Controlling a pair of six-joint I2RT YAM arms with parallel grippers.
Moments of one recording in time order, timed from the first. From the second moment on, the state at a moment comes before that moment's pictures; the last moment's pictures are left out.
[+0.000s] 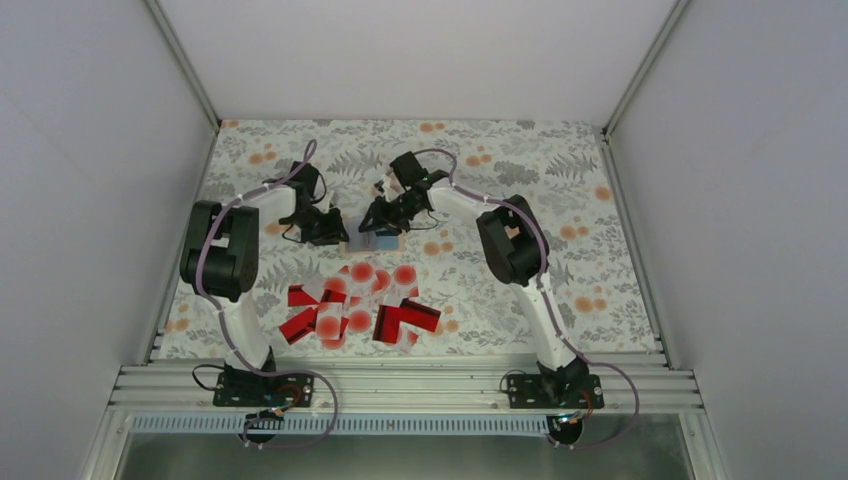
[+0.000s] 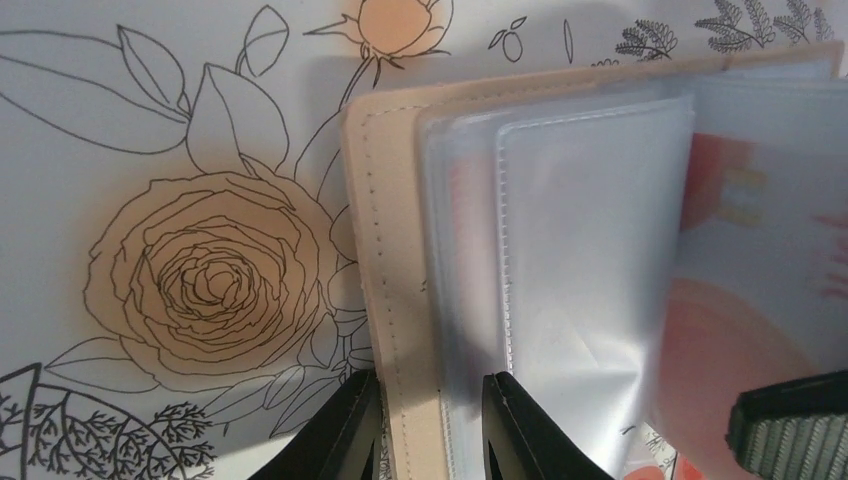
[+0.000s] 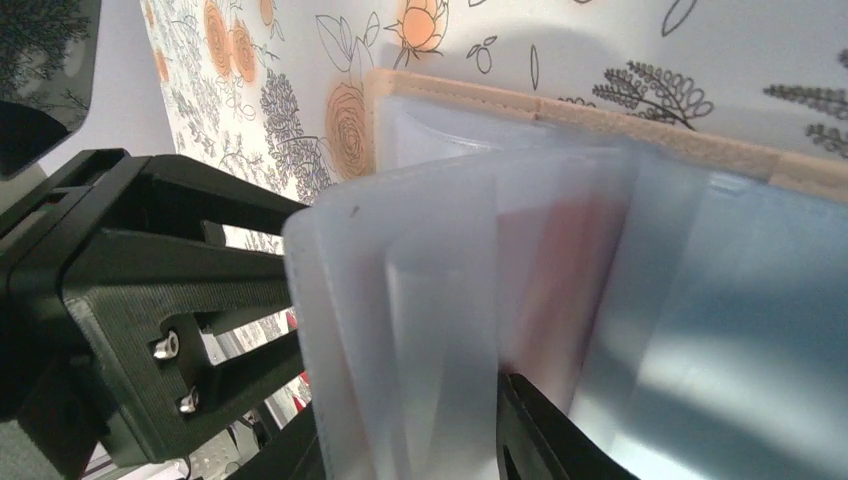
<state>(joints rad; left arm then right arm) -0.16 1.91 1.19 -0.66 0.45 -0.26 0.64 2.38 1.85 -0.56 -0.78 0.64</state>
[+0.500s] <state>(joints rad) -0.14 1.89 1.15 -0.65 0.47 -0.28 0.66 2.42 1.91 -0.57 -0.80 0.64</state>
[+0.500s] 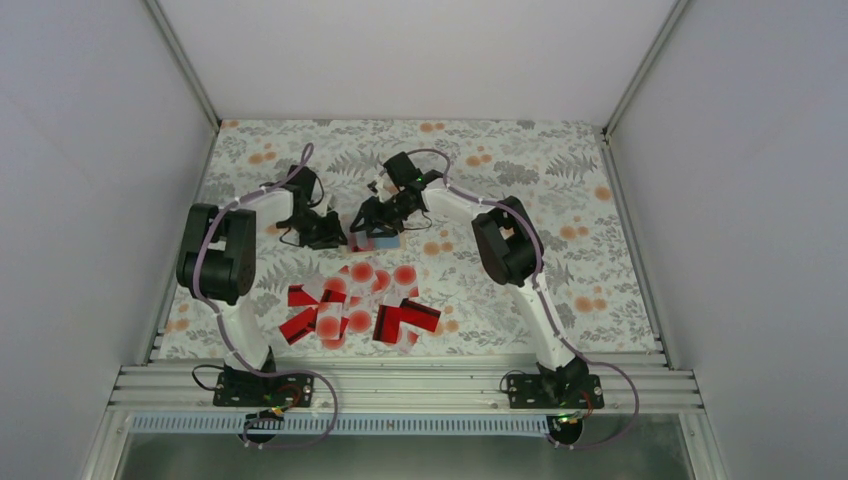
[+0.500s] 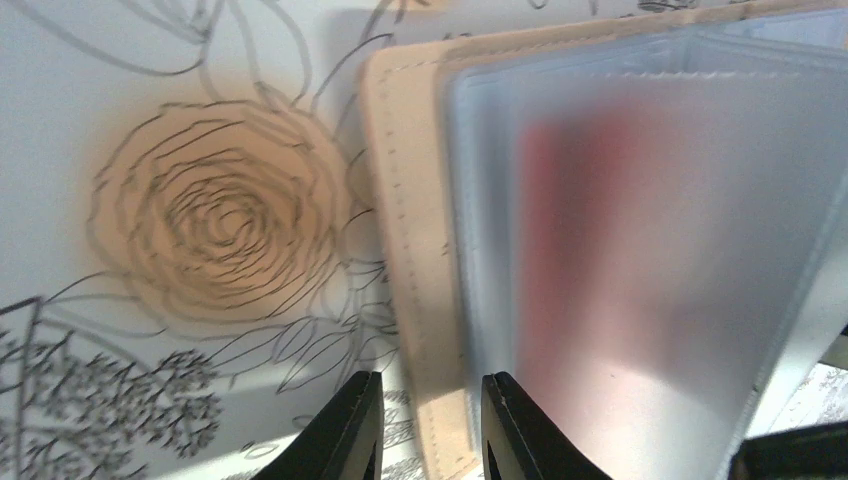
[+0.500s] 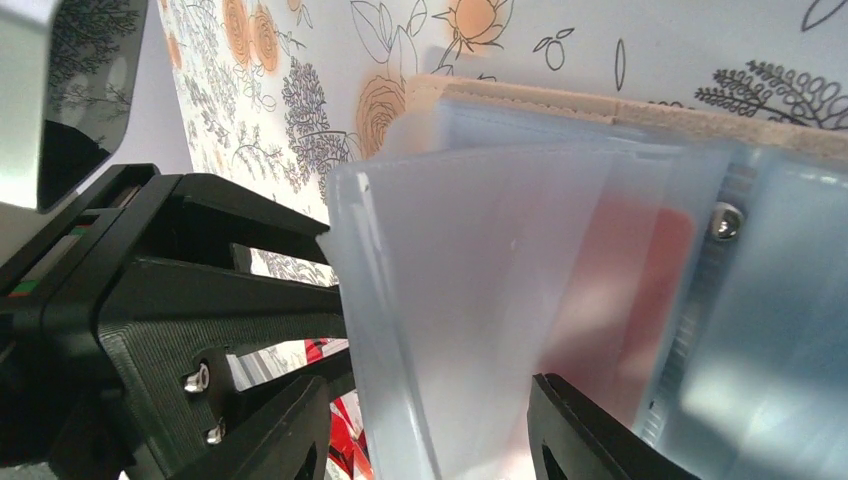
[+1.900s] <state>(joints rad) -0.20 1.88 1.24 -0.67 0.40 -0.28 0.64 2.33 1.77 -0.43 -0.86 0.66</state>
